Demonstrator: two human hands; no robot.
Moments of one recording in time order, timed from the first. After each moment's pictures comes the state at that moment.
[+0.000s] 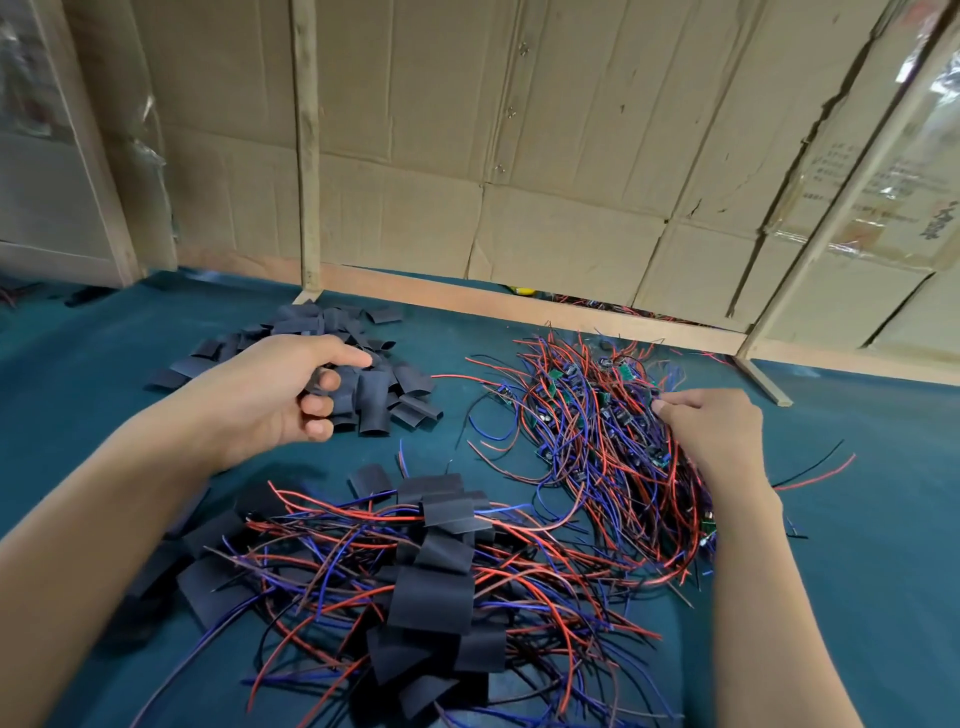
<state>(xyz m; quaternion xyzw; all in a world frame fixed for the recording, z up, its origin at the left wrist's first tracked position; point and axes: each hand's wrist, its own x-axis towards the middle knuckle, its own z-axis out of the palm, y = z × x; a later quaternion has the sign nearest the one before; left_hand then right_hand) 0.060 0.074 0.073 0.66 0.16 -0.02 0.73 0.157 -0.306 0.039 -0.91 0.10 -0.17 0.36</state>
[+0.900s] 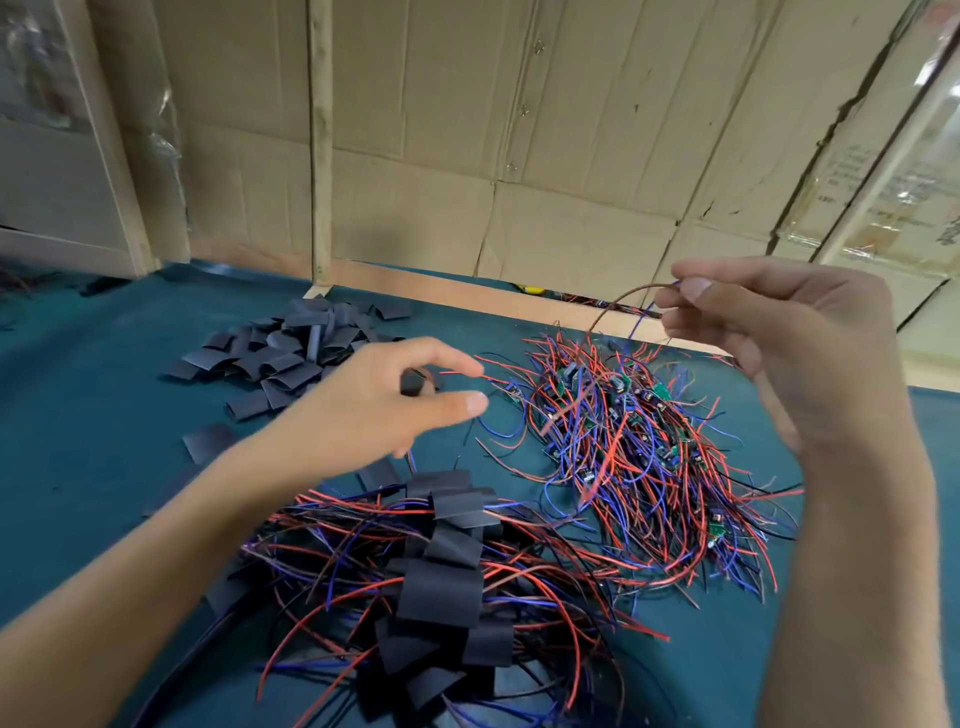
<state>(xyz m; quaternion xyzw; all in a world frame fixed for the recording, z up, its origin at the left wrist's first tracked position) 0.033 0.030 0.076 0.84 -0.11 0.05 0.53 0.070 -0.247 0.156 -0.71 -0.18 -0.17 0.65</state>
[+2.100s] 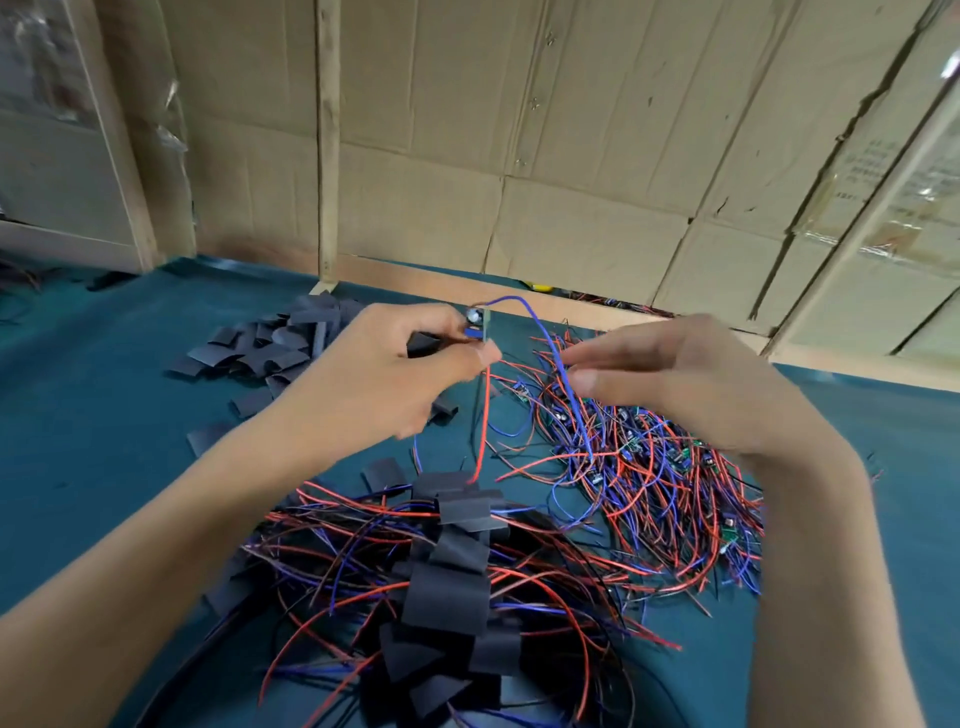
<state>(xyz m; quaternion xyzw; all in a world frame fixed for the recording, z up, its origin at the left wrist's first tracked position) 0.035 0.025 0.093 0.79 -0.11 0.11 0.59 0.084 -0.224 0.134 -0.87 -0.24 0.04 0.42</state>
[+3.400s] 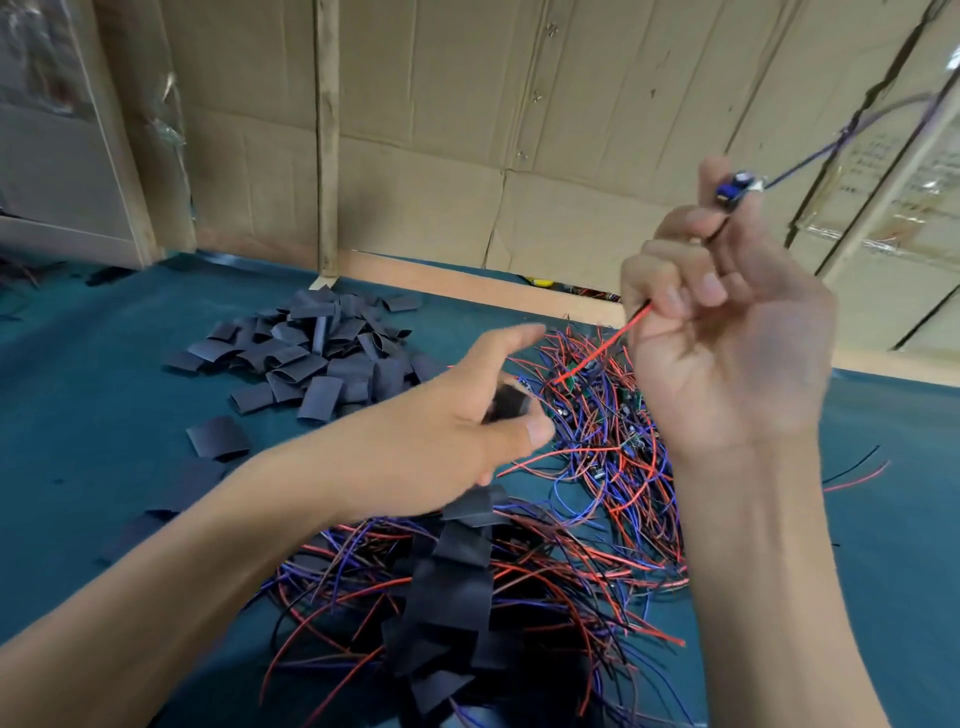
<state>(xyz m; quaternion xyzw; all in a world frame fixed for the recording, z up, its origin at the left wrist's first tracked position) 0.017 -0.008 0.085 0.78 -0.20 -0.06 0.59 0.058 -0.178 0.155 -0.20 -0.20 0.07 0.95</state>
